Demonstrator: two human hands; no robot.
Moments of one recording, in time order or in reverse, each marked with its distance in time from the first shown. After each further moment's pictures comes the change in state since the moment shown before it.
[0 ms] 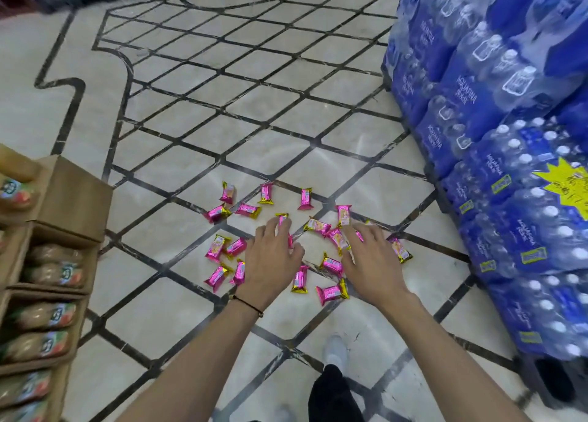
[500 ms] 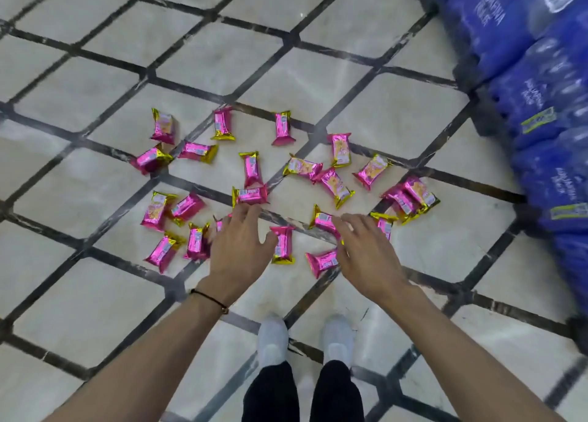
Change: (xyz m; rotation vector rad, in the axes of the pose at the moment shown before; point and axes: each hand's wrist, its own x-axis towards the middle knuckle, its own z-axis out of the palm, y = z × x) left_hand 0.129 -0.124 0.341 -0.085 -0.206 -0.044; right_hand 0.082 0.111 0.365 0.064 -0.167 -0.008
